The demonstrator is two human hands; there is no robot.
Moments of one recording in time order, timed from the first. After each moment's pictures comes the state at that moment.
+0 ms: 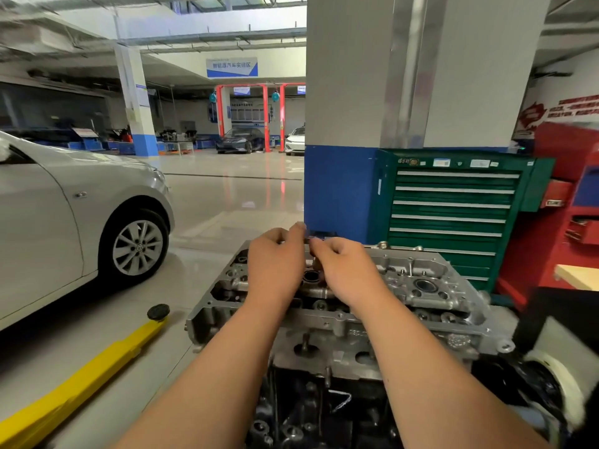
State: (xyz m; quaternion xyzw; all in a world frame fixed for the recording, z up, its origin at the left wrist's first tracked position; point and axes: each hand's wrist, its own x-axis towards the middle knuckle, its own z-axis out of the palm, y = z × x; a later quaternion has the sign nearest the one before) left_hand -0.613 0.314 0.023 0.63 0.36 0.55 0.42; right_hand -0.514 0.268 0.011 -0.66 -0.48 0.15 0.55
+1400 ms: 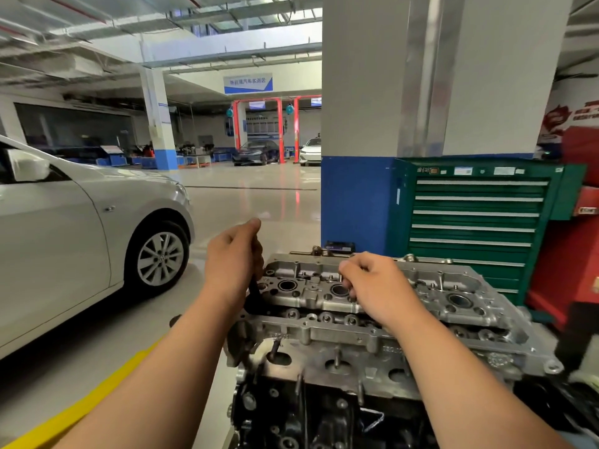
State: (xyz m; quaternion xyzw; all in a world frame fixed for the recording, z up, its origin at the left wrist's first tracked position) left_hand -0.688 0.368 0.036 0.57 0.26 0.57 0.54; right_hand -0.509 0.267 0.005 -0.67 -0.49 0.13 0.54
